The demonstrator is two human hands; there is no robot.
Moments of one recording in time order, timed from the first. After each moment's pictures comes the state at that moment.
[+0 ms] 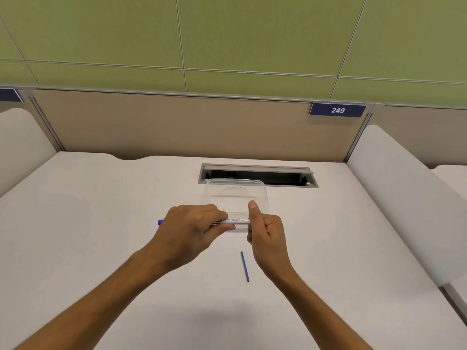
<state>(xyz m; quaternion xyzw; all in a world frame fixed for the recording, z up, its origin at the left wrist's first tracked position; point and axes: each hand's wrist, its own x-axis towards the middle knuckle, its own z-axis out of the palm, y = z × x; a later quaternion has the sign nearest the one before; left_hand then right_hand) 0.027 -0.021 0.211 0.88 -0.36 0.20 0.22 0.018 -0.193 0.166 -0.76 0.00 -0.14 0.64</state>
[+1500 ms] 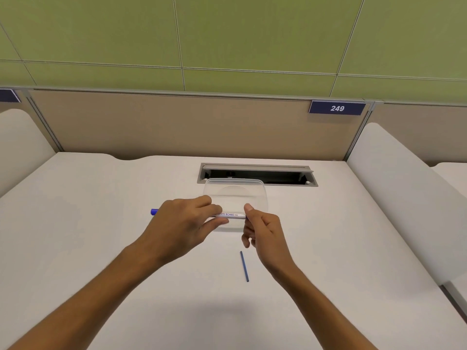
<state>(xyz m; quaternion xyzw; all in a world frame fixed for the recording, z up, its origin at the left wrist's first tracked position) 0.032 -0.017 0.223 0.90 -0.36 0.21 0.14 0.020 -0.200 0.171 -0.71 -0.02 -0.06 0.70</state>
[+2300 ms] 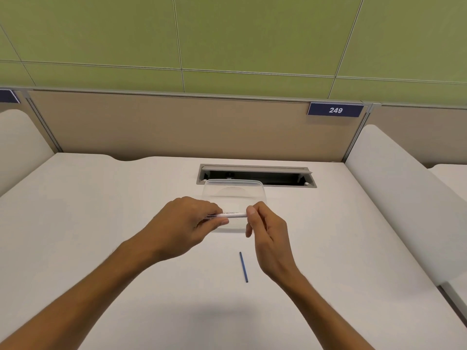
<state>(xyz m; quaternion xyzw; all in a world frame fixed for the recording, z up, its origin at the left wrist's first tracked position) 0.040 -0.013 0.222 0.90 -0.34 0.09 0.25 0.016 -0.203 0.168 -0.79 -0.07 -0.17 0.59</state>
